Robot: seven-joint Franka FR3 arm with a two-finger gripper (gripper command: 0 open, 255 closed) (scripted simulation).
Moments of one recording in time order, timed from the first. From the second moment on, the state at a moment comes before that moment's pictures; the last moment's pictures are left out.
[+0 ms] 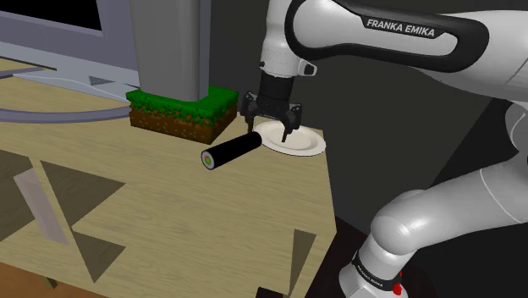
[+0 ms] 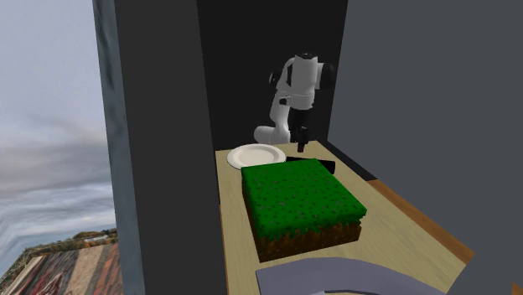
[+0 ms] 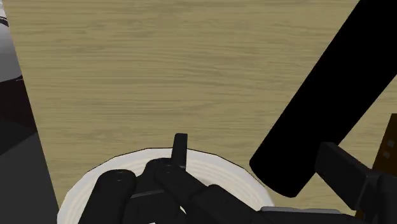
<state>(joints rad) -0.25 -0.53 0.51 -2.04 0.22 1.58 1.34</state>
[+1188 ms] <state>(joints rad) -0.36 -0.34 0.68 -1.94 0.22 1.68 1.78</state>
